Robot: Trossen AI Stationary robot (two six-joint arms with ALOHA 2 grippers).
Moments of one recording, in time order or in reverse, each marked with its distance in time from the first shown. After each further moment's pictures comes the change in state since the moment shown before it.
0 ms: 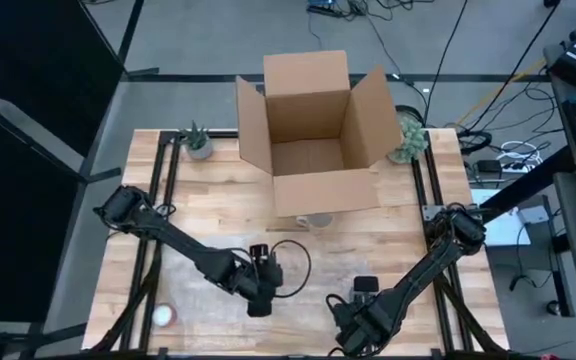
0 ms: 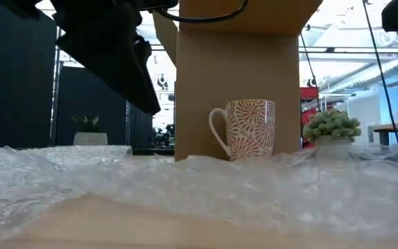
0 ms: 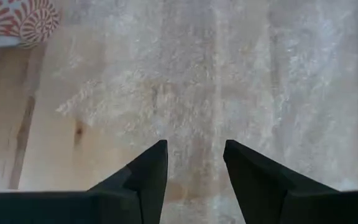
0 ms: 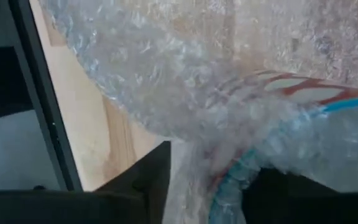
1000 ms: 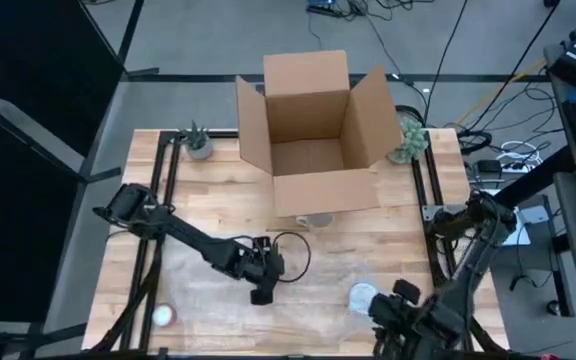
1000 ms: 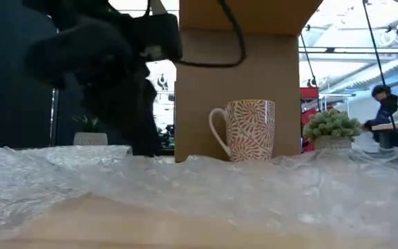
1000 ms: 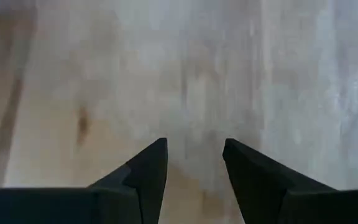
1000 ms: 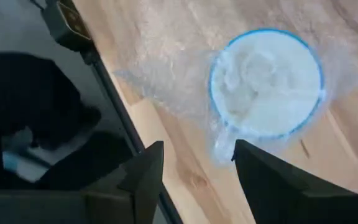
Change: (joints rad) left arm 0.127 0.033 -0.143 0.205 0.087 0.077; right arm 0.276 -0.215 0.001 -0.024 0.399 0.700
